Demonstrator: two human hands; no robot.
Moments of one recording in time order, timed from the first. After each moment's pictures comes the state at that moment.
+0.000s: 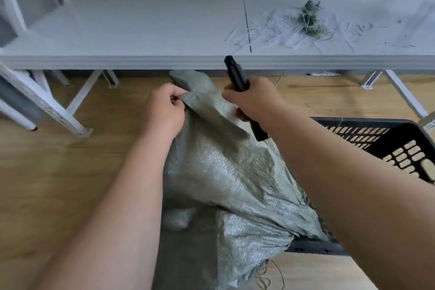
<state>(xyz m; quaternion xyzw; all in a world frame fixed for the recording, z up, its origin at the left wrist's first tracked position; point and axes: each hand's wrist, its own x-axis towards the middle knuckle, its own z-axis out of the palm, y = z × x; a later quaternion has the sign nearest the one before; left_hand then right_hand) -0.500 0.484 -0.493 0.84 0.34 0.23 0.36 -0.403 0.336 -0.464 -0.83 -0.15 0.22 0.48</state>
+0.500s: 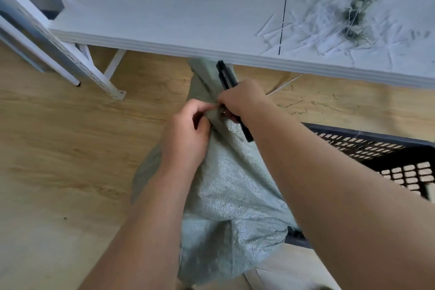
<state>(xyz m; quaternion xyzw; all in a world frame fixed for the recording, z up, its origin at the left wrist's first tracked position) -0.536 0.425 -0.422 0.81 0.37 0.21 0.40 -0.402 0.393 -0.404 -0.86 -0.15 0.37 0.32</state>
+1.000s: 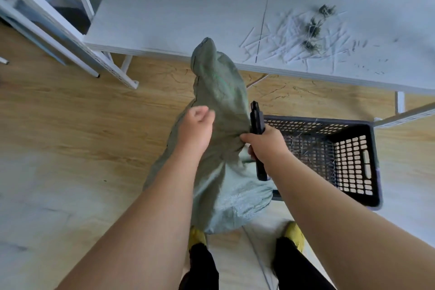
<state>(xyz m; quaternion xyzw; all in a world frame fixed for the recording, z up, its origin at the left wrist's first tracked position) -0.545 0.367 -0.261 0.67 0.52 0.02 0.53 -0.463 0.241 -0.269 -0.78 0.04 0.45 0.43</state>
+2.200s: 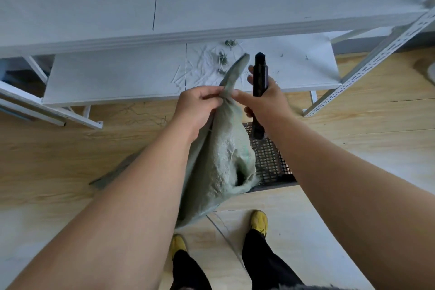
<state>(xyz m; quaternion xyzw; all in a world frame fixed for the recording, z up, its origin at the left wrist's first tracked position) -0.393 0.214 -0.084 0.70 0.34 0.03 0.62 -0.329 0.078 -0.082 -0.74 0.01 0.27 0.61</state>
